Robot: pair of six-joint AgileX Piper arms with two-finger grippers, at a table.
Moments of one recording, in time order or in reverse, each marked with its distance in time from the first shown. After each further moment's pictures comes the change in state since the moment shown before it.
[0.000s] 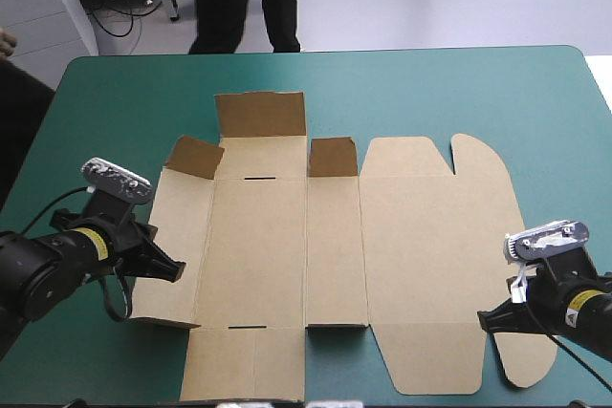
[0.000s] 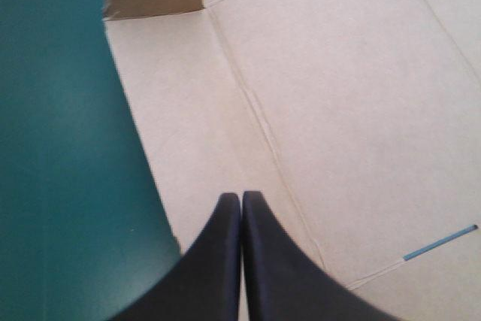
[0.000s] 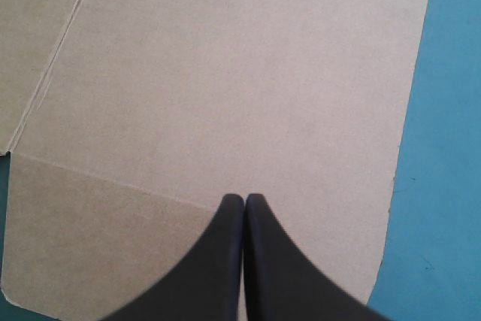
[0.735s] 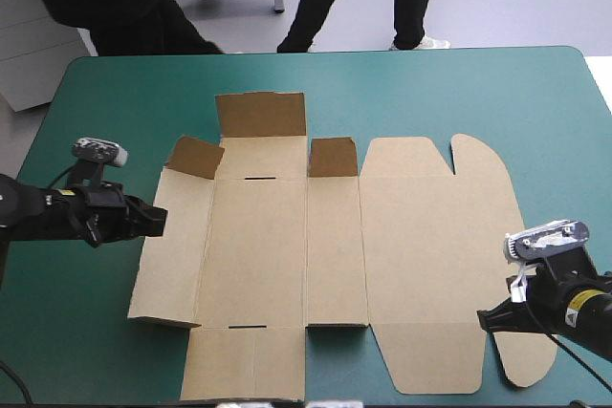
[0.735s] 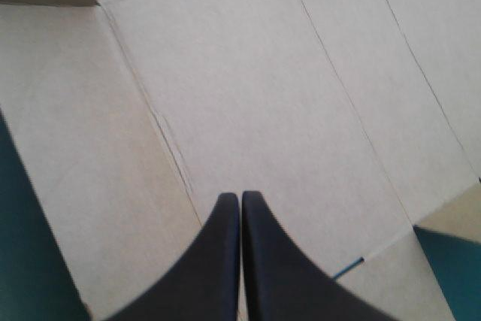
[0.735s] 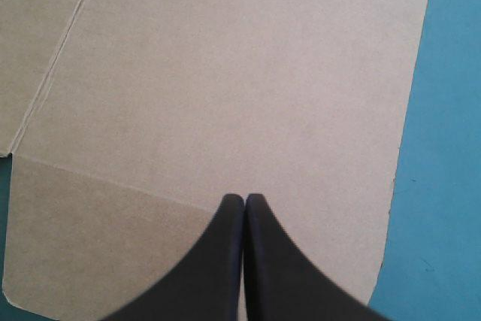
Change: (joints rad) left arm 0.716 0.222 -0.017 -0.832 0.106 0.725; right arm 0.000 0.000 0.000 0.000 -0.007 0.002
